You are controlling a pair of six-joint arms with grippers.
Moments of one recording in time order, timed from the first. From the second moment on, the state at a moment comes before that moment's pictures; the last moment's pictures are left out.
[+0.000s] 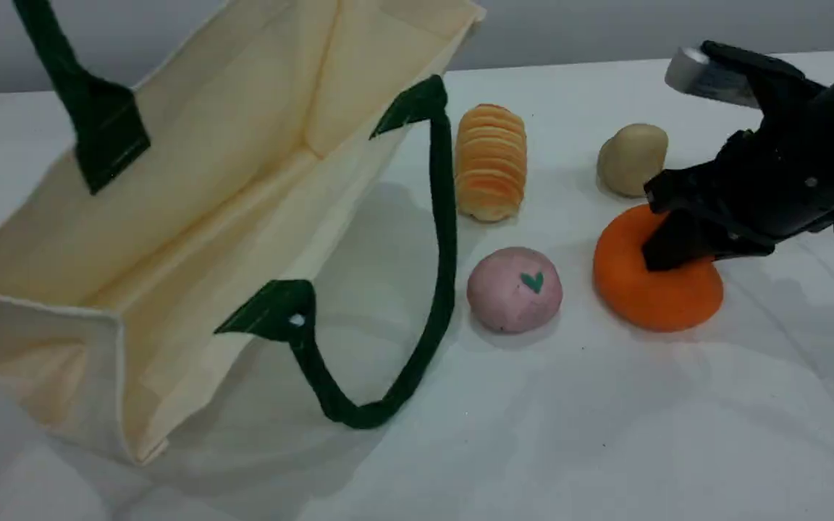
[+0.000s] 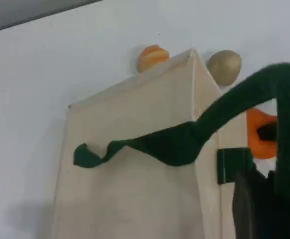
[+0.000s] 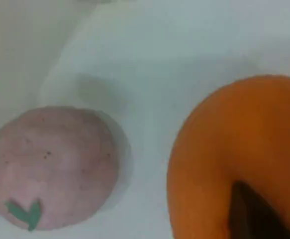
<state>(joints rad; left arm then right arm) -0.17 1.46 -1.45 -0.50 0.99 0.39 0.15 2.05 -0.84 1.57 0.40 -1.51</state>
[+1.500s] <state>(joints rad) -0.27 1.60 -1.63 -0.45 1.10 0.45 0.15 1.63 -0.85 1.60 0.71 -1.52</state>
